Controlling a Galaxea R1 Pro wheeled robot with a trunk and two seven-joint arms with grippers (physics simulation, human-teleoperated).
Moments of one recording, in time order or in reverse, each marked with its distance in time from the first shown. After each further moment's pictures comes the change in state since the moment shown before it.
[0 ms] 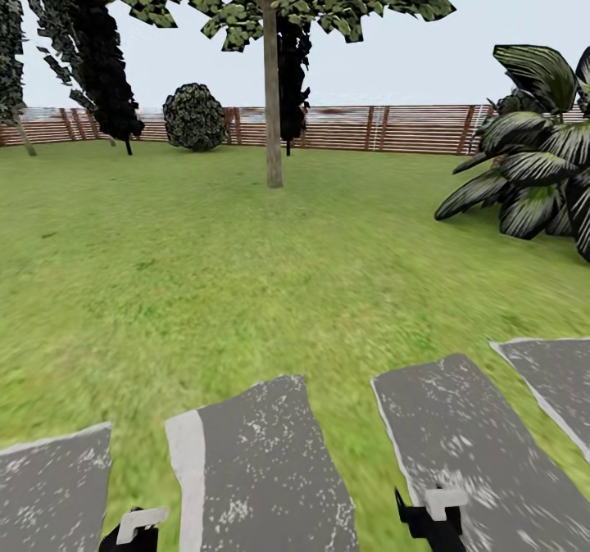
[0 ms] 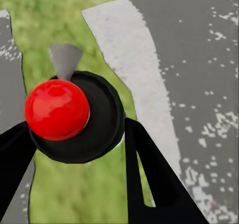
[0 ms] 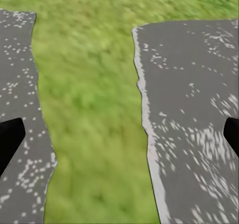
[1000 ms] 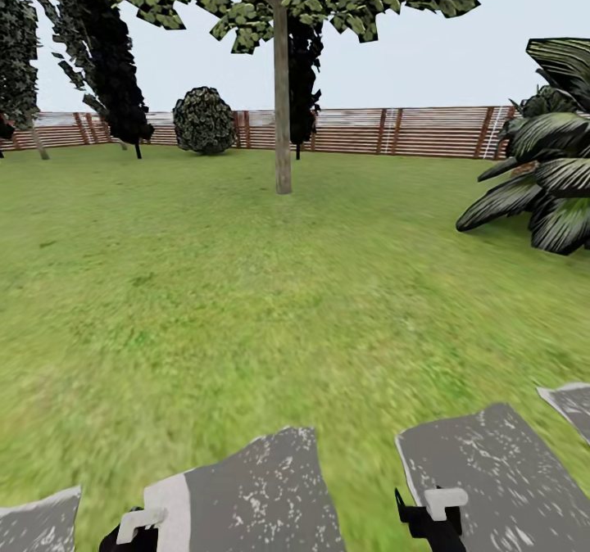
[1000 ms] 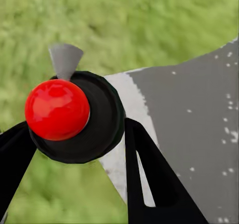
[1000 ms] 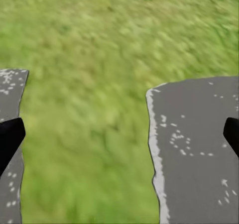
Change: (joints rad) left arm 0.000 0.000 0.000 0.000 0.000 0.000 -0.001; right arm 0.000 0.000 0.000 0.000 0.000 0.000 0.000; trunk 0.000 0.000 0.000
